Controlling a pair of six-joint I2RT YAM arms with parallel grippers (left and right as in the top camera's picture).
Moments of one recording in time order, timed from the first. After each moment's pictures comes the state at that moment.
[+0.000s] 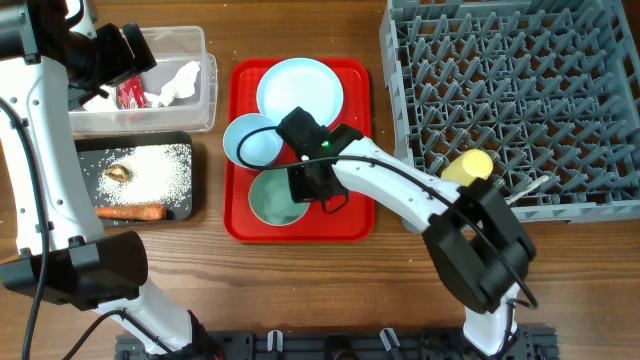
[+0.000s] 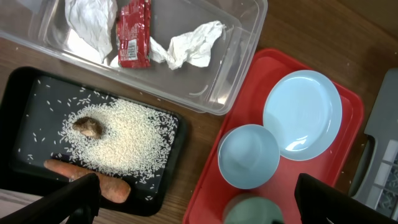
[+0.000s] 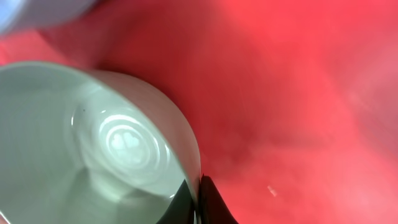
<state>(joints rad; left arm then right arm) 0.20 1.89 2.24 -1.52 0.12 -0.25 0.75 2.00 1.43 -0.81 -0.12 0.59</state>
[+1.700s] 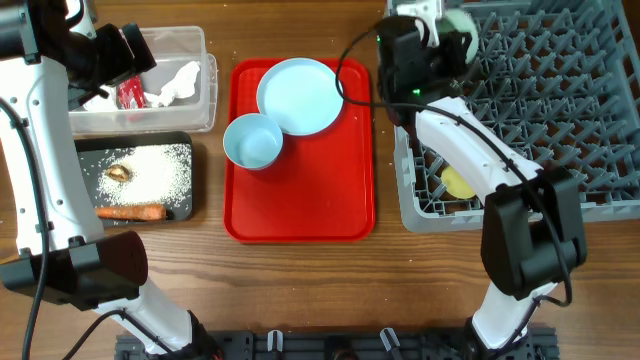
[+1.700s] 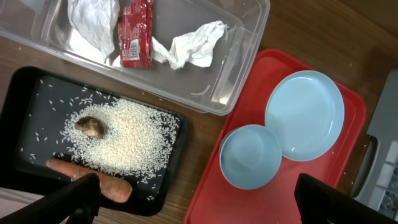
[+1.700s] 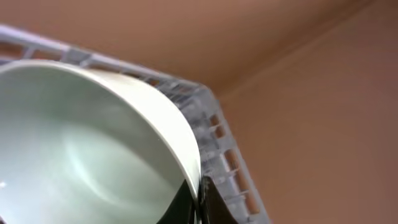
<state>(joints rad) 0.20 1.89 2.24 -1.52 0.11 -0.25 0.38 1.93 1.42 0.02 1.16 -0.43</state>
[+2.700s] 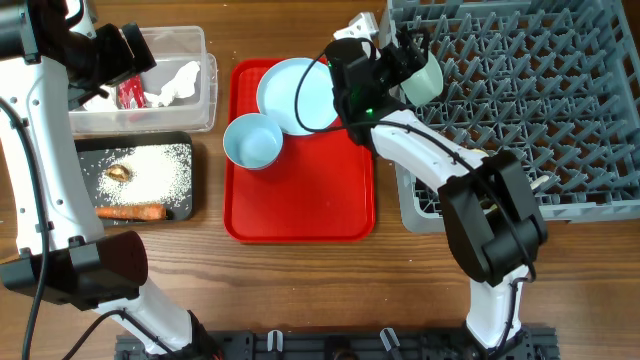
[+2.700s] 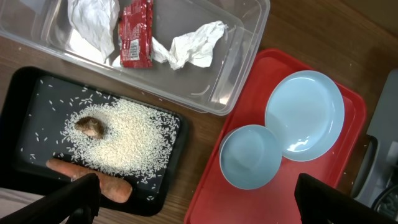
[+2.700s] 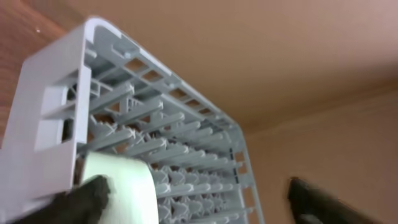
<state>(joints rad) 0.20 1.89 2.24 -1.52 0.11 -0.25 0.53 2.06 1.42 0.17 1.13 -0.66</state>
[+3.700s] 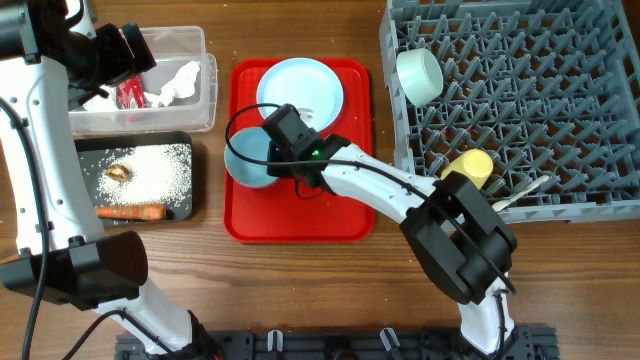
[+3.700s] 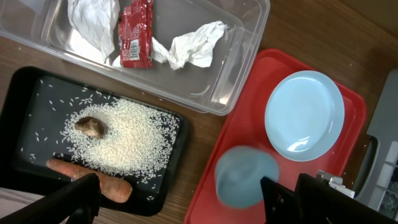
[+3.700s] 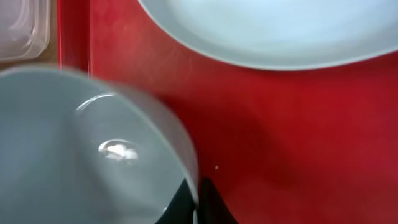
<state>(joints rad) 0.20 1.89 2.24 -1.52 0.11 -0.25 0.78 2.08 1.41 -0.35 0.01 0.81</state>
